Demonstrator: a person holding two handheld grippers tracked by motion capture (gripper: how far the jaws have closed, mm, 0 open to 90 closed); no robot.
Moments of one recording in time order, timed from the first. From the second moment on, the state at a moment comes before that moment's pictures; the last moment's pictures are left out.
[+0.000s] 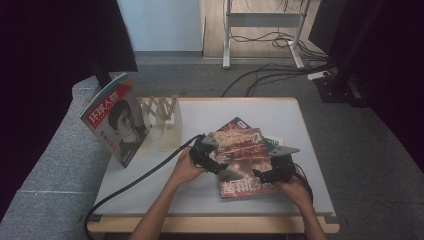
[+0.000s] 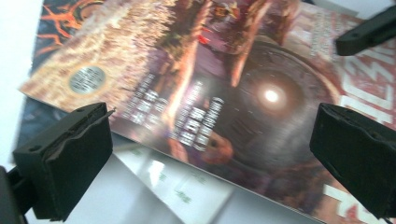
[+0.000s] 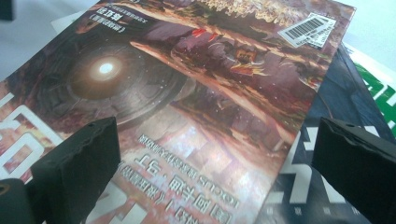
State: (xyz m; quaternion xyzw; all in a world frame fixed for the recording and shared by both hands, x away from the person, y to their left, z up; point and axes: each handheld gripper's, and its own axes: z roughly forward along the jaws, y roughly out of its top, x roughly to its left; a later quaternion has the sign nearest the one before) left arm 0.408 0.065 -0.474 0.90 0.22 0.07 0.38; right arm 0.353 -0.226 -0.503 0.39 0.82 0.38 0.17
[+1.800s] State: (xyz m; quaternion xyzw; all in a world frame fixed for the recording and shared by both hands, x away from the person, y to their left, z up) left arm 0.496 0.039 -0.504 0.90 0.24 0.06 0.36; right arm 0.289 -0.249 -0.519 0.39 0.83 0.37 0.18
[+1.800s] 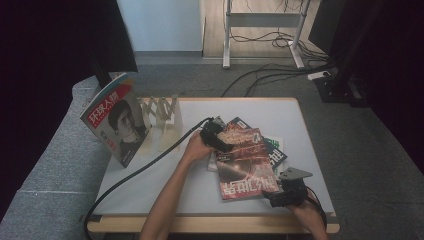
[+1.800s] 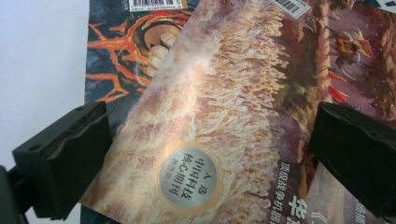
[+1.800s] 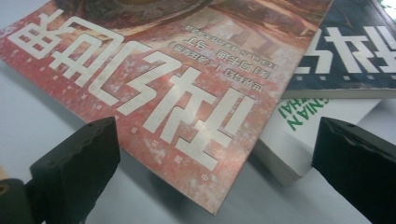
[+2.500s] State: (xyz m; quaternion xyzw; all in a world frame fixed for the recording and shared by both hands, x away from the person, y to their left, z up) left arm 0.476 0.057 -0.502 0.90 0.25 0.07 0.35; right arm 0.296 -0.265 -0.518 0.41 0.81 0.36 0.20
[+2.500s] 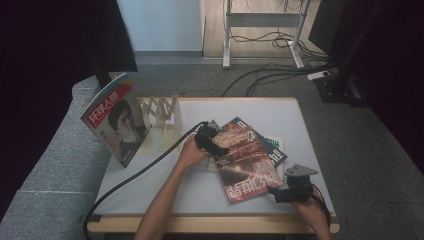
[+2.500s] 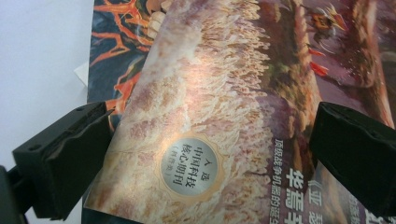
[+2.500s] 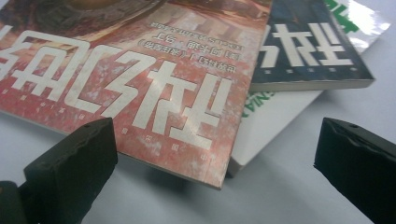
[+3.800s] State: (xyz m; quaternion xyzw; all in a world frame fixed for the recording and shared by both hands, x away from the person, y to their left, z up) left arm 0.426 0.086 -0.503 0.90 0.28 0.04 0.34; right arm 0.334 -0.297 -0.511 0.47 0.78 0.33 0.24
